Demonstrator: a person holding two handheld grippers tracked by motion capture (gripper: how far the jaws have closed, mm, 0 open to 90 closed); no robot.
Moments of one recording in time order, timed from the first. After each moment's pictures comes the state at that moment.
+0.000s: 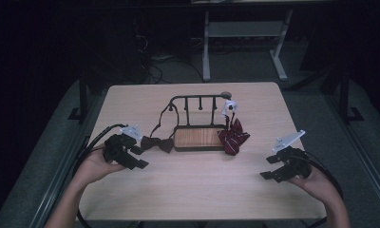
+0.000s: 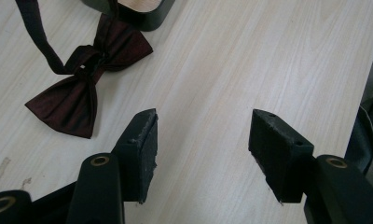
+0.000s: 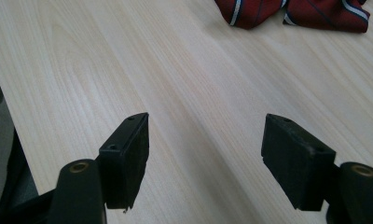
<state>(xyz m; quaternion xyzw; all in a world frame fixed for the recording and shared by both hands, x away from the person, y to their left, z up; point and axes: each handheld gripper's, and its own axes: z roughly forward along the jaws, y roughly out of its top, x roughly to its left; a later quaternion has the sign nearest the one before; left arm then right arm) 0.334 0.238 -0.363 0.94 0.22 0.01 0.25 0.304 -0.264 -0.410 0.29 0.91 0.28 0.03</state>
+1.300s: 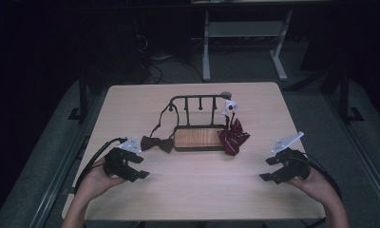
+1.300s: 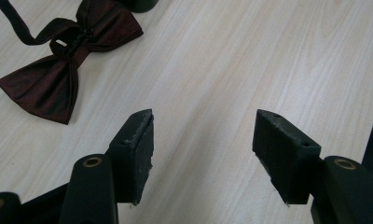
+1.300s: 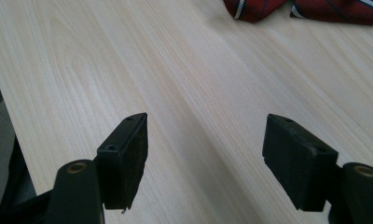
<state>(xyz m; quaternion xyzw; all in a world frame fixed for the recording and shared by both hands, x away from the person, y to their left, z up) 0.308 0.243 -0.390 0.94 0.23 0.04 0.26 0.304 -0.263 -0.417 0.29 0.91 0.28 0.03</state>
